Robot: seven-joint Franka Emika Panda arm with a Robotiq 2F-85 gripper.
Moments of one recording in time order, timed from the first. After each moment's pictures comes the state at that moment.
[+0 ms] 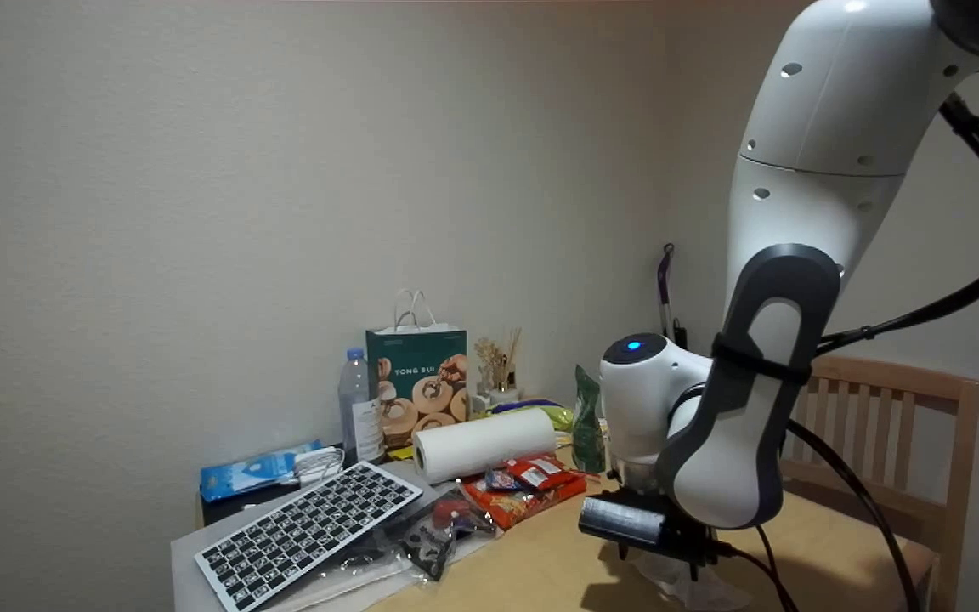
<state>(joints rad) 0.52 0.43 -0.48 -2.42 -0.33 2.87 1.58</state>
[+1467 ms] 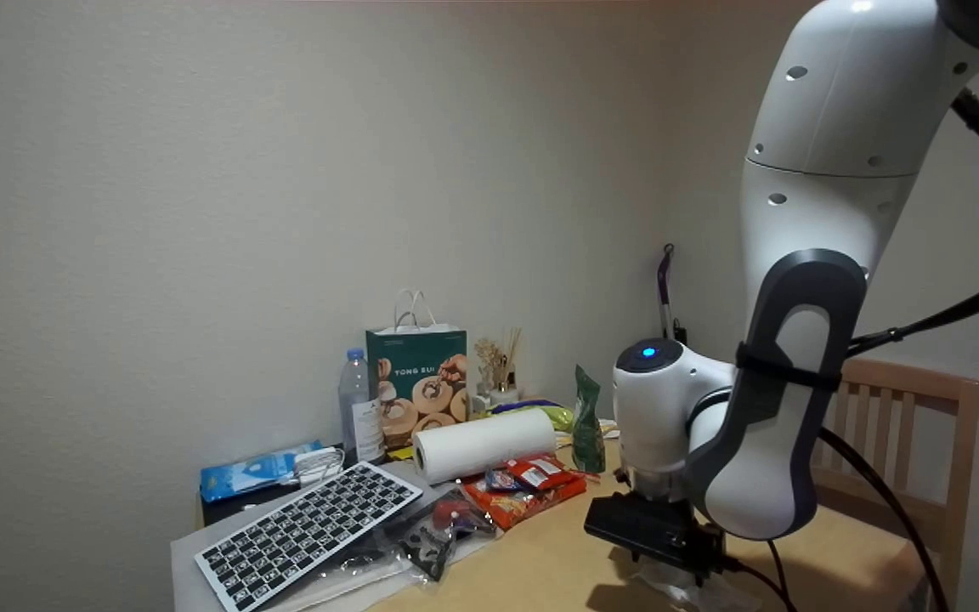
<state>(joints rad) 0.56 0.43 -0.53 -2.47 -0.43 2.93 1.76</state>
